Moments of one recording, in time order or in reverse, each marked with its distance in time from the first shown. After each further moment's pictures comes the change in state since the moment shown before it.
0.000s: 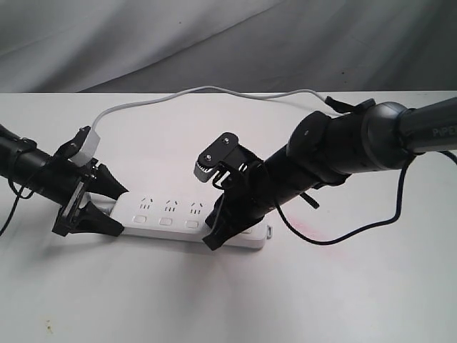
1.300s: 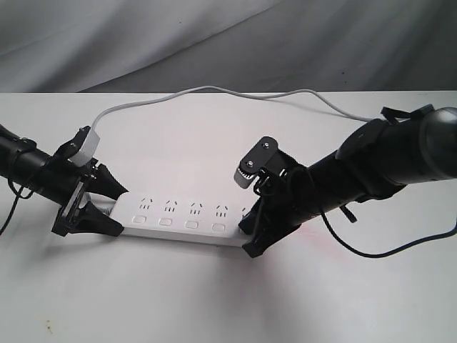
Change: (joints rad) left arm 0.000 0.000 0.000 0.000 0.002 0.000; right arm -0.096 -0.127 0.173 0.208 -0.007 -0.297
